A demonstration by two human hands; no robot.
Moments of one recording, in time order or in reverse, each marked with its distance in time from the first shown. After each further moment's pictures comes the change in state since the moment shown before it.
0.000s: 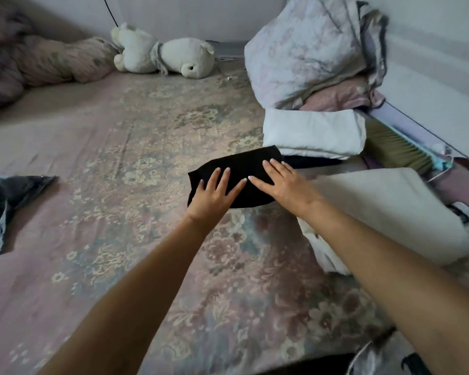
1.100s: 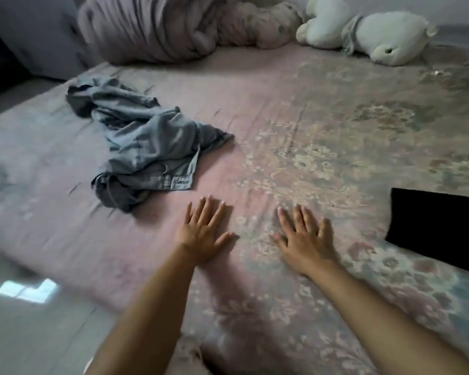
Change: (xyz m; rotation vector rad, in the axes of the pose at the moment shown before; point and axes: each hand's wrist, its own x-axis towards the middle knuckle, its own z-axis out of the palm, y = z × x) left_hand -0.304 -0.185 0.108 -0.348 -0.356 -0.731; right_hand 0.163 -0.307 -0.051 0.592 -0.418 0.005
